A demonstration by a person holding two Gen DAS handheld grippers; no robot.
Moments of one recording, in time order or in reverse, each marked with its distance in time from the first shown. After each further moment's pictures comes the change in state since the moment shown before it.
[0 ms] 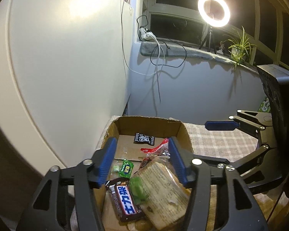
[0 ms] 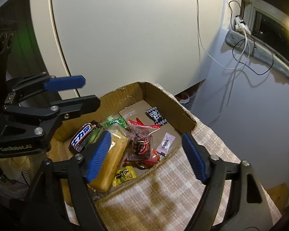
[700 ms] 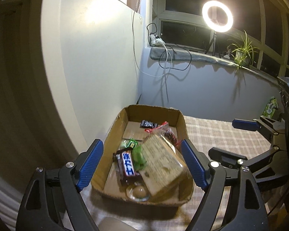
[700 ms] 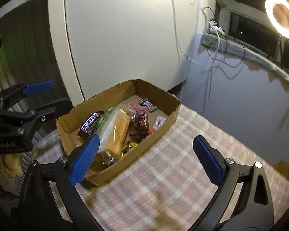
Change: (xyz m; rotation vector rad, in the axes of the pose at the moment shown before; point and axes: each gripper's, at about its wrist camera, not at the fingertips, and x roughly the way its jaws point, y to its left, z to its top) left arm -0.054 -0.022 -0.040 -0.030 -0.044 0.101; right arm -0.061 0.025 -0.056 0.110 -0.096 -0.118
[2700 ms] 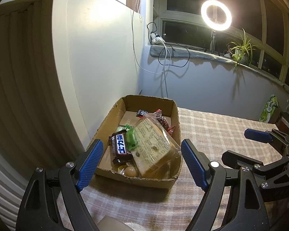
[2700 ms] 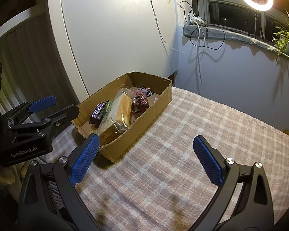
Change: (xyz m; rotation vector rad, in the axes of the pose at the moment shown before) left arm -0.025 -0.022 -0.029 -0.017 0.001 0.024; right arm -0.047 0.006 -0.047 0.173 -0.026 -0.012
